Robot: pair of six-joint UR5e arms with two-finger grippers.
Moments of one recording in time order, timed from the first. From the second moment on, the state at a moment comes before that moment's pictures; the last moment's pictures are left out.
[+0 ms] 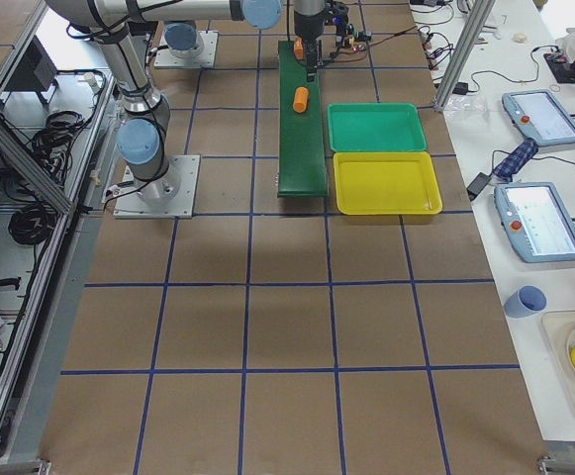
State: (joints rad) left arm -1.25 -1.72 -1.55 -1.58 1.63 0.32; right arm 1.60 -1.60 1.60 -1.62 -1.57 -0.04
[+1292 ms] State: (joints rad) left arm -1.11 -2.08 -1.58 -1.13 1.63 0.44; right arm 1.60 -1.60 1.60 -1.62 -1.57 -0.04
